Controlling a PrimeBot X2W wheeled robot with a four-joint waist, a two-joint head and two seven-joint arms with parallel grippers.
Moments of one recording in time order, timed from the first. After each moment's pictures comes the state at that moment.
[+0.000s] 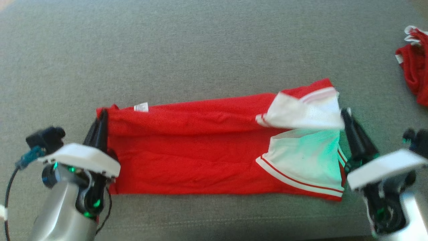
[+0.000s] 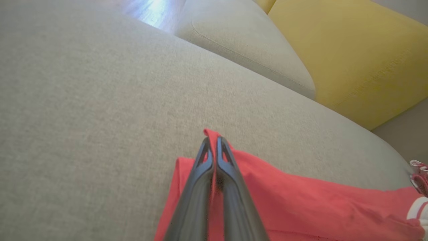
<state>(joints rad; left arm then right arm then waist) -0.34 0.22 -0.24 0.47 -0.70 -0.05 -0.16 -0.13 -0.21 0.11 0.05 0.78 0.13 0.14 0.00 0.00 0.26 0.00</state>
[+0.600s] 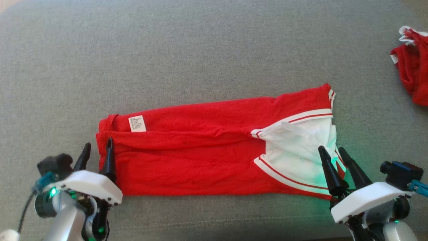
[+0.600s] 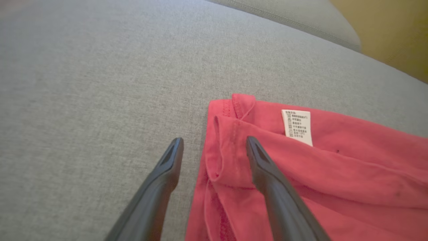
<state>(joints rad) -0.17 0.25 -0.27 0.39 -0.60 0.10 -0.16 0.09 -0.09 0.07 0.00 0.55 0.13 0.20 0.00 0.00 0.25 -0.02</state>
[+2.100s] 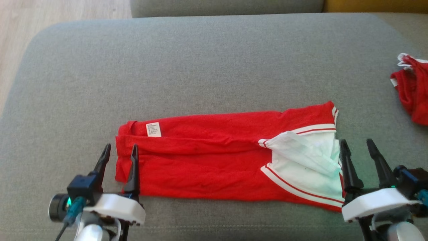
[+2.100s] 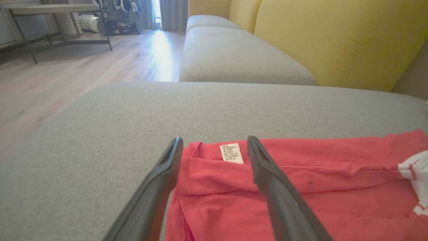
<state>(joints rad) 0.01 0.20 -0.31 0.13 -0.30 0.17 -0.25 0.08 -0.09 0.00 0.02 0.21 0.13 -0.05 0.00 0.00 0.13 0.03</state>
